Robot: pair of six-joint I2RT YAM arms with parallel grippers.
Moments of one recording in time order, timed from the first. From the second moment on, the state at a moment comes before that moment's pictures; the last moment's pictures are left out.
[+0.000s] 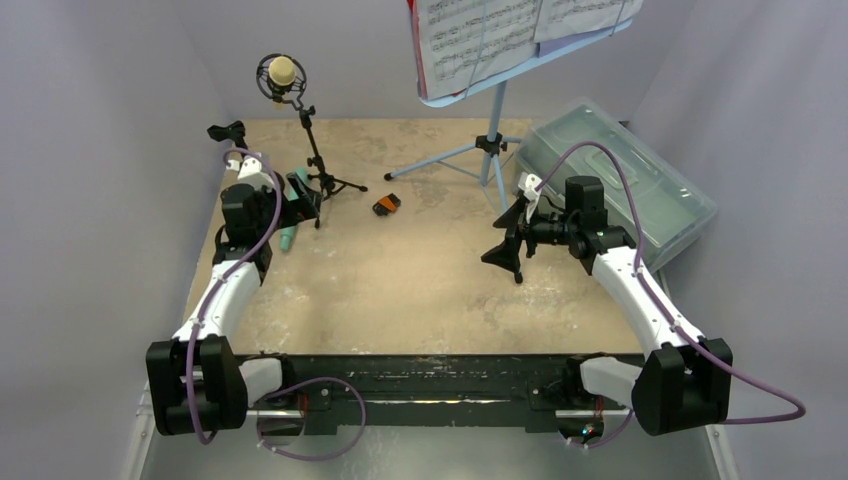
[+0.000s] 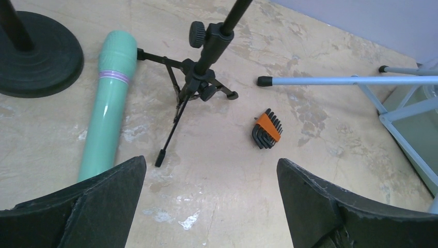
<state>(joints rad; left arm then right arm) 0.10 1.17 0.69 0.14 0.25 -0.35 0.16 1.17 0.88 -0.37 -0.98 -0.42</state>
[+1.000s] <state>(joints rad) 0.07 1.16 0.69 0.21 0.36 -0.35 0.16 1.17 0.88 -0.37 -0.98 -0.43</state>
